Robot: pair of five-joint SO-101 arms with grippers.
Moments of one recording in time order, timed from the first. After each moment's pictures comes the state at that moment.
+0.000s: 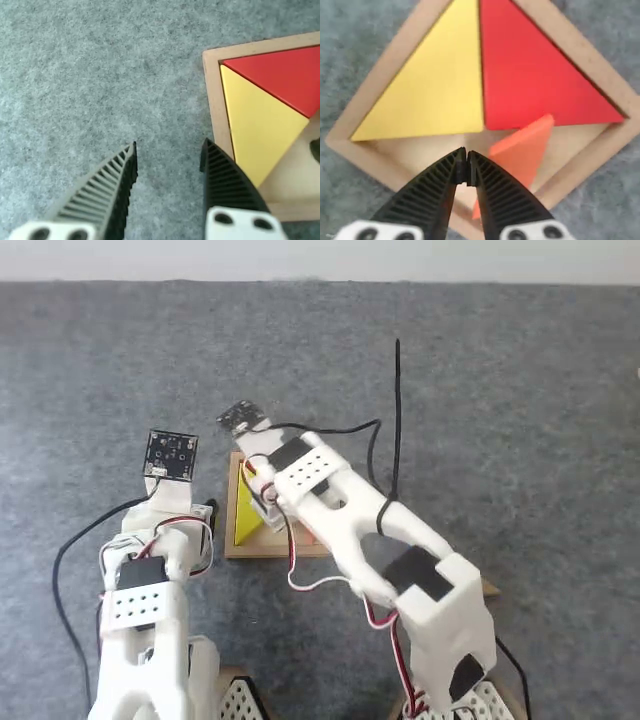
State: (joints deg) left arm -16.9 -51.5 79.4 35.6 -11.6; right arm -43.8 25.9 -2.5 64.5 0.5
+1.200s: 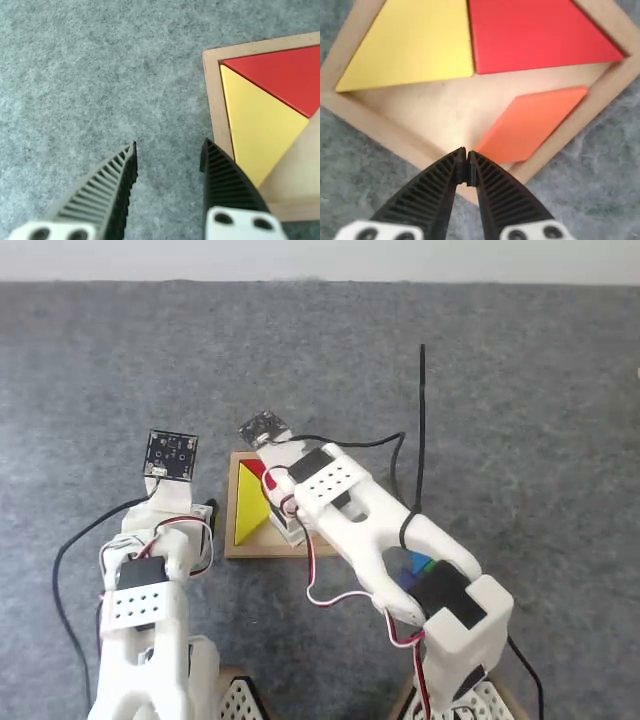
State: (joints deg) left arm -16.9 -51.5 79.4 35.6 -11.6; right arm -42.7 15.0 12.4 62.7 -0.4
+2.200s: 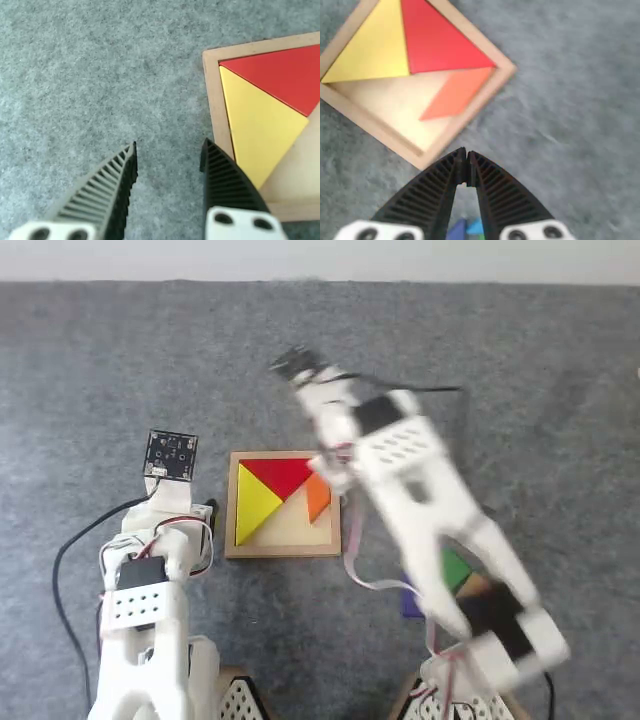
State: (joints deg) left arm -17.3 -51.5 79.4 35.6 -11.6; right arm -27.8 -5.0 4.5 78.9 17.1
